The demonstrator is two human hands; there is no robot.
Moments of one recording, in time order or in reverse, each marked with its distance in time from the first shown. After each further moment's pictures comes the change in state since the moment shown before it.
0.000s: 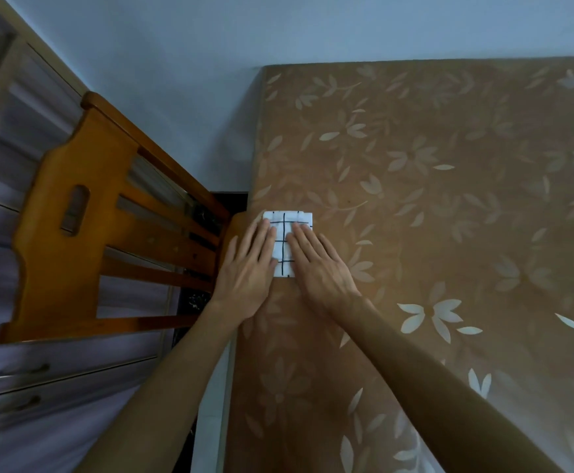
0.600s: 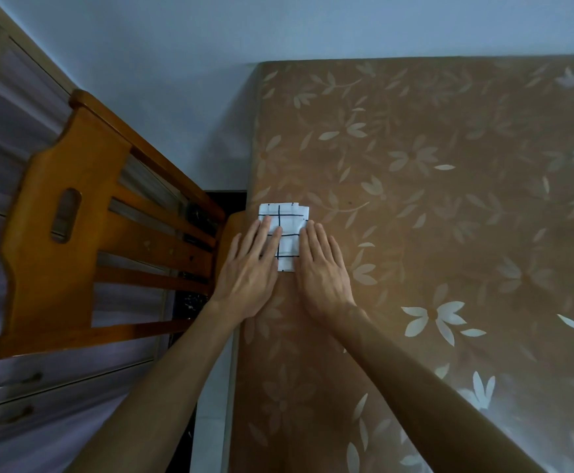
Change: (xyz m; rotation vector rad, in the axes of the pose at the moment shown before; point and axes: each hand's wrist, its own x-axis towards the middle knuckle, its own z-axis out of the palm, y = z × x) left_hand 0.009 -0.006 -0.004 -0.047 -0.003 0.060; right_hand 0.006 -0.016 0.005 0.029 0.066 0.247
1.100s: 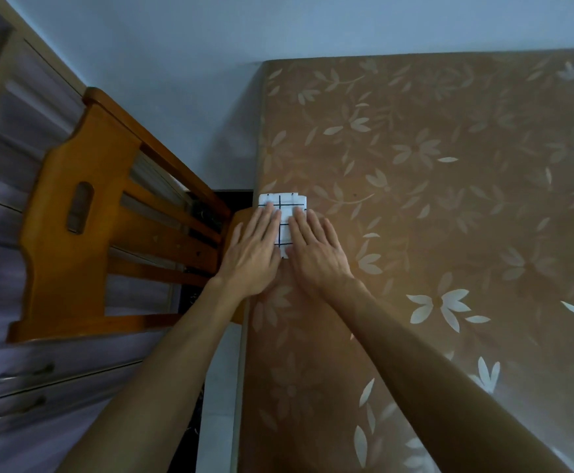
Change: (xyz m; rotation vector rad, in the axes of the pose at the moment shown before) left_hand 0.005 -0.005 -0.025 -0.179 -0.116 -0.038; right_hand 0.014 -0.015 -0.022 -0.056 -0.167 -0.114
